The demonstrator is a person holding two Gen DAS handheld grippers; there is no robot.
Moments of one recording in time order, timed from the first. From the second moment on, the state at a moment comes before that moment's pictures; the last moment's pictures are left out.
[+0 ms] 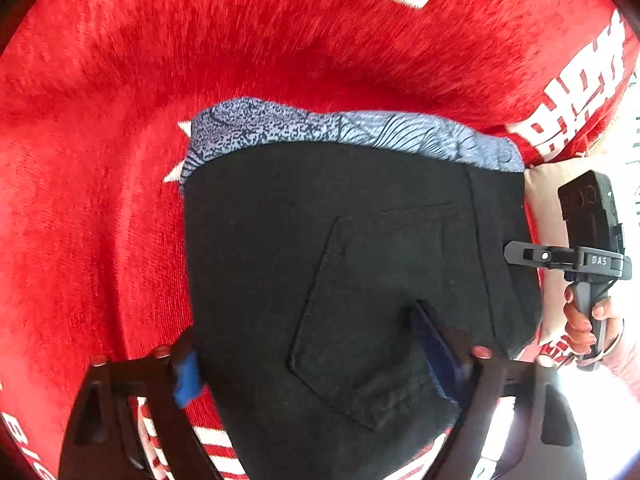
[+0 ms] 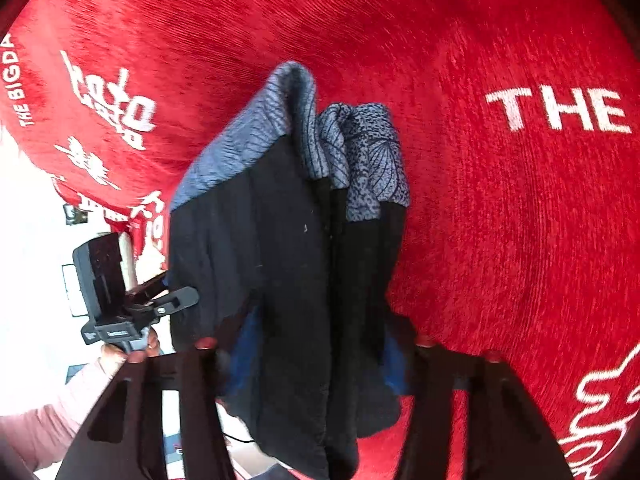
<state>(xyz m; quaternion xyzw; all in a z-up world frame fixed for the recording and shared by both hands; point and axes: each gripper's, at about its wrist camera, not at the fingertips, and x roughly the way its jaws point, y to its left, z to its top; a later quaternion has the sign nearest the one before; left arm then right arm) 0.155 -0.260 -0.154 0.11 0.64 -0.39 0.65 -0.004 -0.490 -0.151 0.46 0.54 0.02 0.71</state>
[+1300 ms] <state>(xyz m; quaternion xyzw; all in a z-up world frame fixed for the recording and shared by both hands) 0.043 -0.206 -0.116 0.11 0.64 -0.39 0.65 -0.125 -0.416 -0.118 0.52 0.51 0.00 0.68</state>
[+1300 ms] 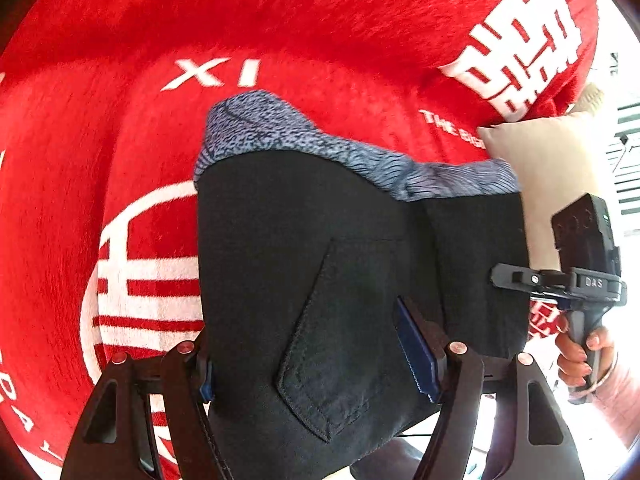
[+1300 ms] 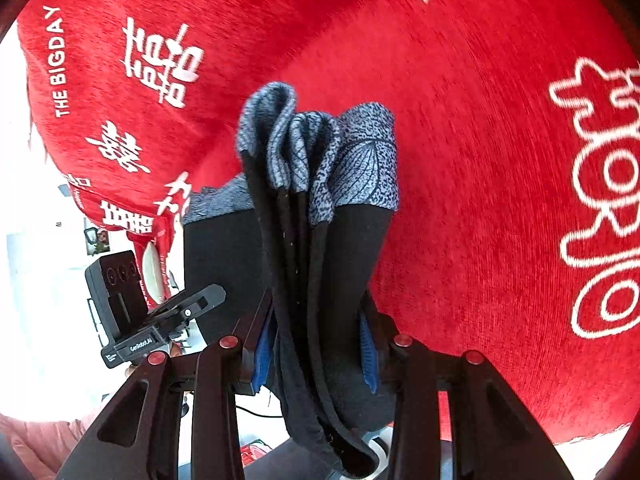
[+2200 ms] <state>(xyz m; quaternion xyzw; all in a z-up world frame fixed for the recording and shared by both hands) 0.030 -0.204 -0.109 0.23 0.60 -0.29 0.71 -0.116 -0.392 -0.105 0.31 0.59 -0.14 0.73</state>
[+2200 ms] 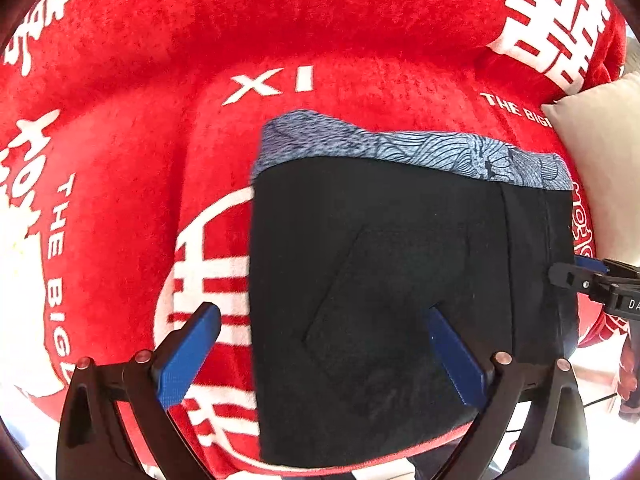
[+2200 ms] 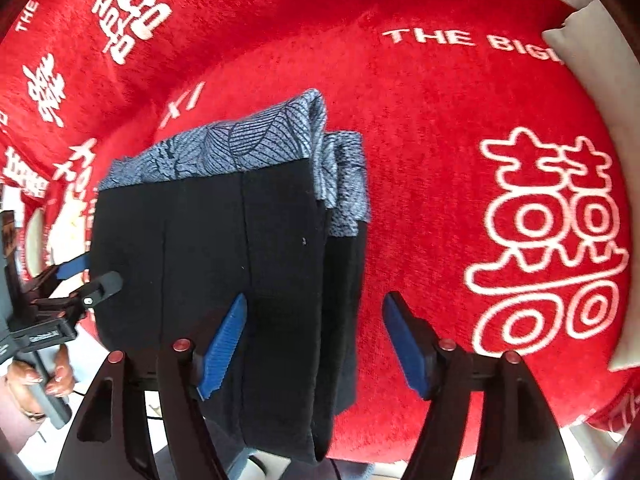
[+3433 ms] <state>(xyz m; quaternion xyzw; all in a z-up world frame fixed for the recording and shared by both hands) -0.088 -0.208 -0.033 0.31 0.59 -0.19 0.72 -0.149 -0.324 0.001 0.22 0.62 -0.21 0.72</state>
